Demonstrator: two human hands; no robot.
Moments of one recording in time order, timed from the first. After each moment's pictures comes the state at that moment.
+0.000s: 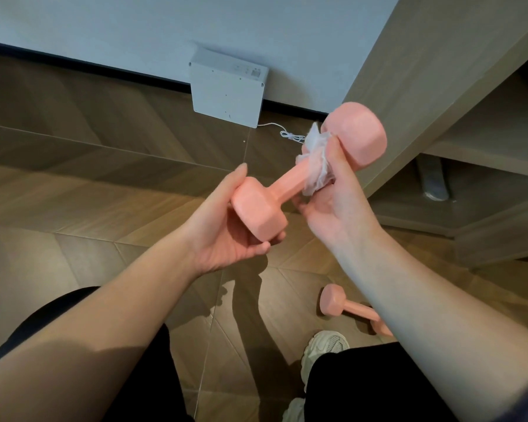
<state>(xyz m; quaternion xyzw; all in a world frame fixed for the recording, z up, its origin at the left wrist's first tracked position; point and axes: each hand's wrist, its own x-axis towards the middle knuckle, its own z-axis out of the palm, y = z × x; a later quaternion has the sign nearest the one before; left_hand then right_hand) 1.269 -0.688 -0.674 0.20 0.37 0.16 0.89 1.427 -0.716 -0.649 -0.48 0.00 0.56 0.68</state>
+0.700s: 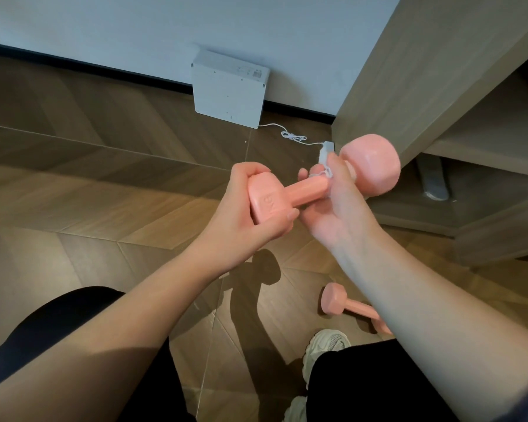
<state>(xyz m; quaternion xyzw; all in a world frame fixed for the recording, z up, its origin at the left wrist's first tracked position) 1.273 -0.707 -0.680 0.69 0.33 0.34 0.55 1.419 -0.713 -0.649 -0.51 0.07 0.54 0.67</state>
